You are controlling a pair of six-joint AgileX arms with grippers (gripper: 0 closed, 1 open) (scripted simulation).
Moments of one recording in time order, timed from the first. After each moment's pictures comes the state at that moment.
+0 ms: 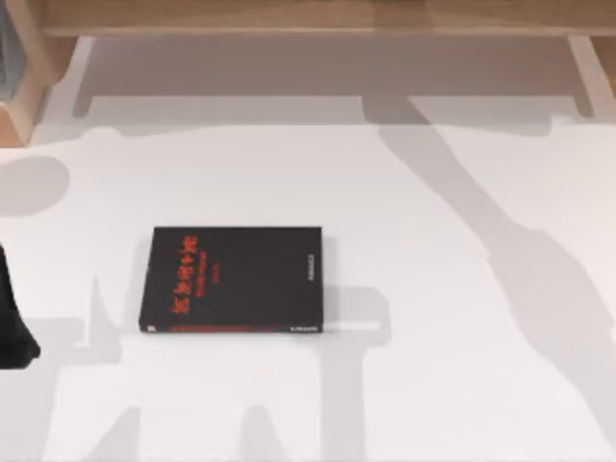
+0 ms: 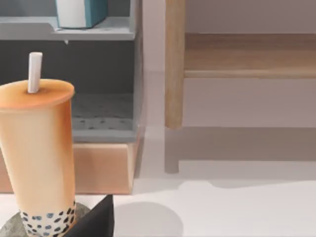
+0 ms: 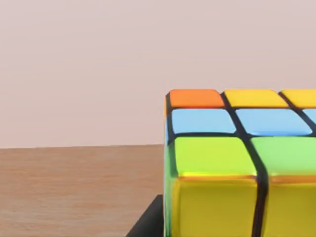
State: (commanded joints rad) left arm 0.00 0.00 0.00 0.00 0.00 0.00; right arm 0.51 2.08 2.15 0.00 0.53 0.01
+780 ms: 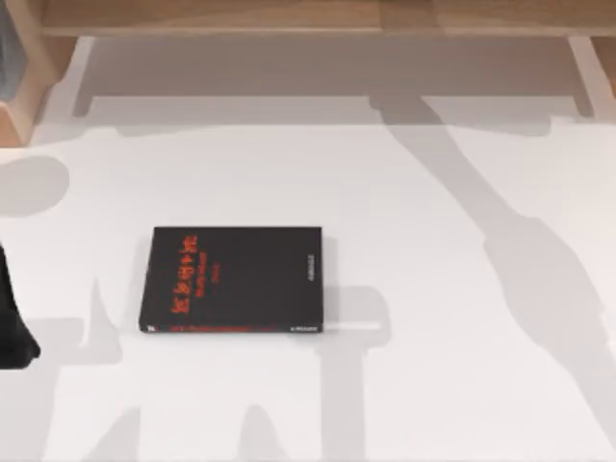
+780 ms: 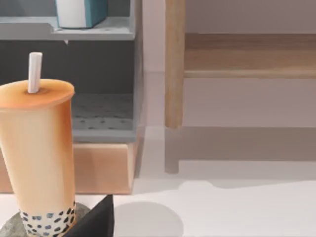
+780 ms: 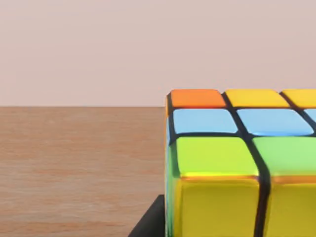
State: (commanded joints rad) left arm 0.00 0.00 0.00 0.00 0.00 0.00; right arm 0.47 2.18 2.26 -0.09 0.50 0.01
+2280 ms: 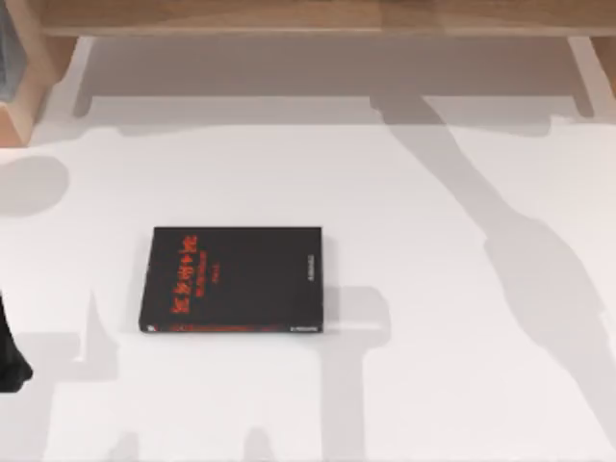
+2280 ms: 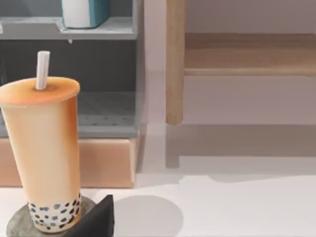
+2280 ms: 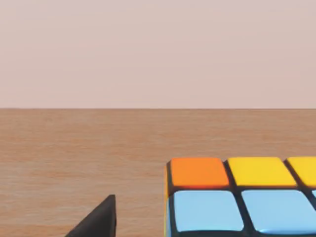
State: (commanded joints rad) left arm 0.01 -0.25 0.04 -0.27 0.01 0.00; right arm 0.47 2.18 2.26 -0.09 0.50 0.01
